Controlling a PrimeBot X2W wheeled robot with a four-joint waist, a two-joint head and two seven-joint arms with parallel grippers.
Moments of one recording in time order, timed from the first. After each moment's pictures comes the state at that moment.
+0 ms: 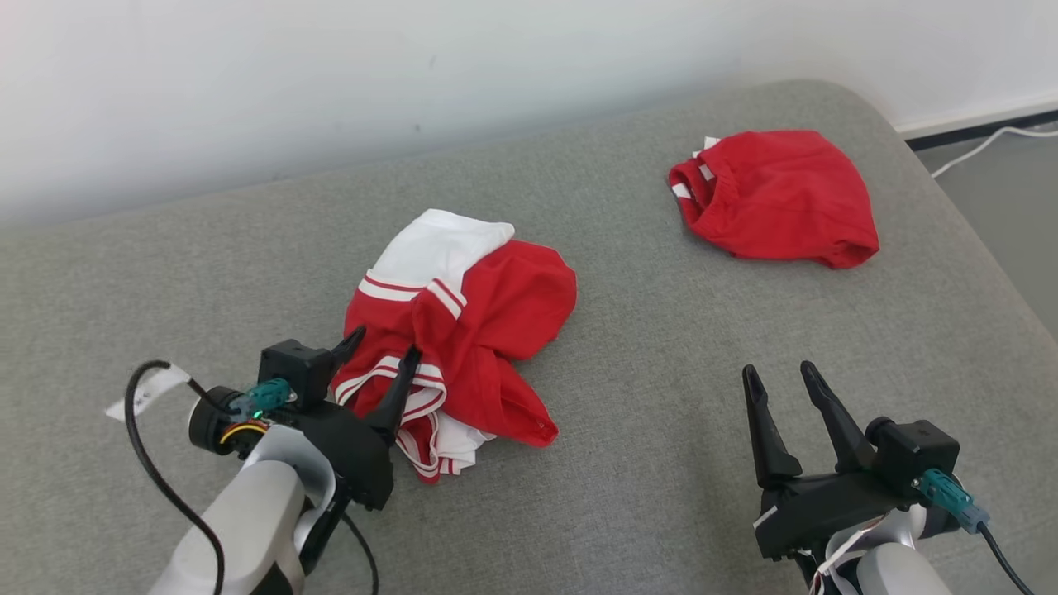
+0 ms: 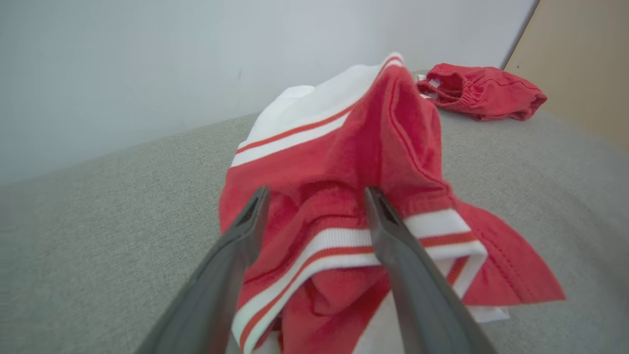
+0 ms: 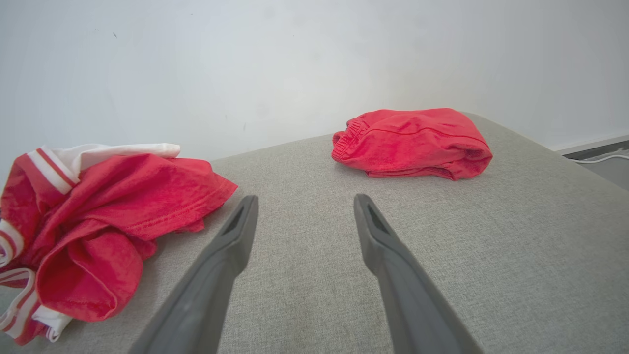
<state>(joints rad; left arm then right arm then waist) -0.73 0.18 -0.60 0.70 -0.47 -0.07 -0.19 -0.24 -0.15 0.27 0.24 0.29 0.13 -0.21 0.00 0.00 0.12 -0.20</state>
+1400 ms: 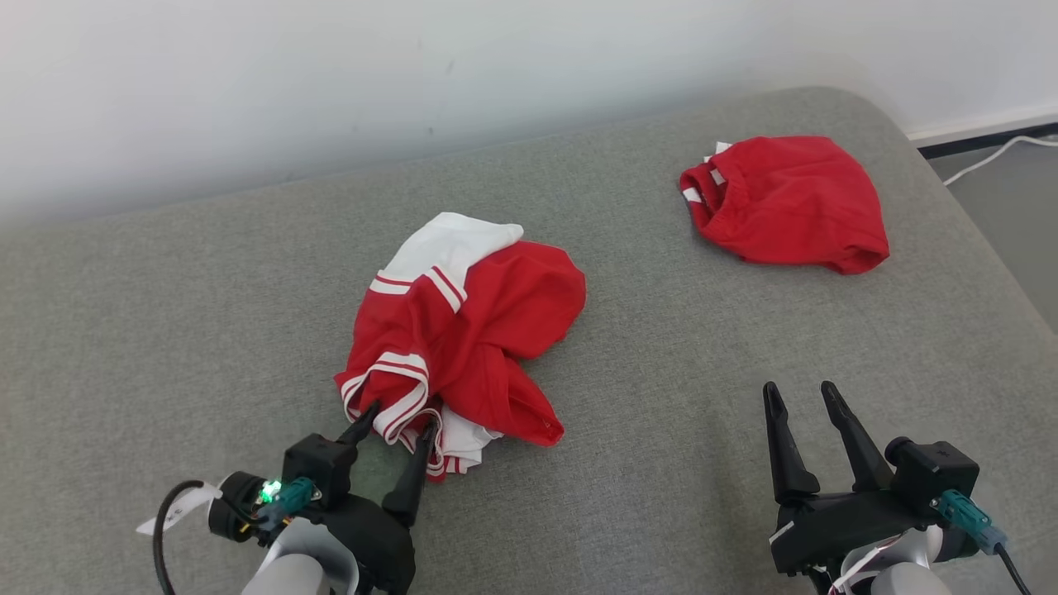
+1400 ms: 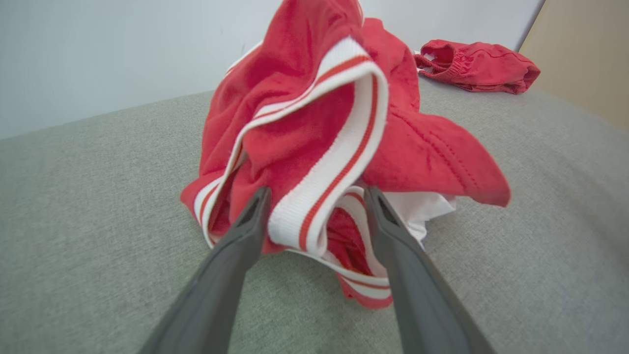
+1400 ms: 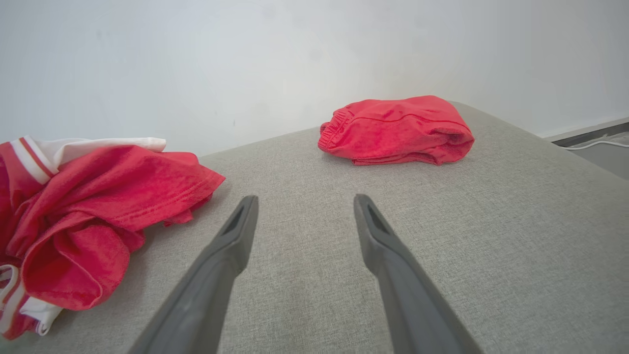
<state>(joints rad) -0.50 0.21 -0.62 0.47 -0.43 0.08 -0.22 -0.19 -0.14 0.22 0.24 0.29 0.13 -0.22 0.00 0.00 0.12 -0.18</state>
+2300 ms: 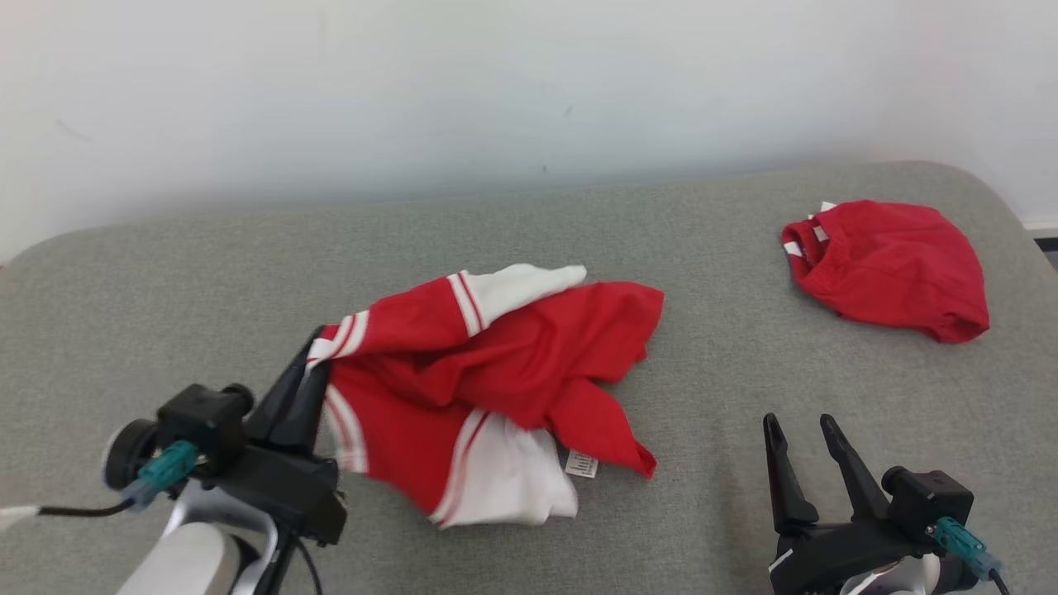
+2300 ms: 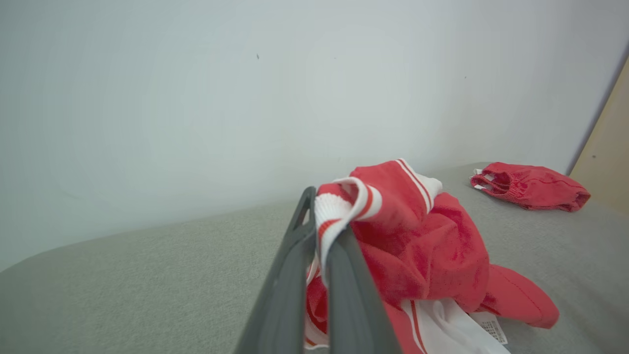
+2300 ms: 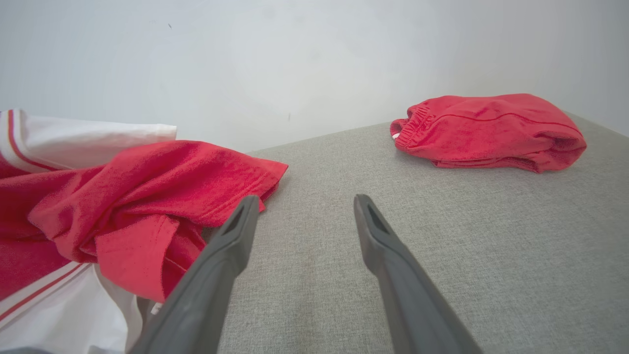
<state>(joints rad) -0.46 0.36 -0.51 0.08 -0.49 0.14 -0.13 -0.15 -0.13 0.21 0.26 0.29 0.13 -0.23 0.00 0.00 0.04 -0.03</state>
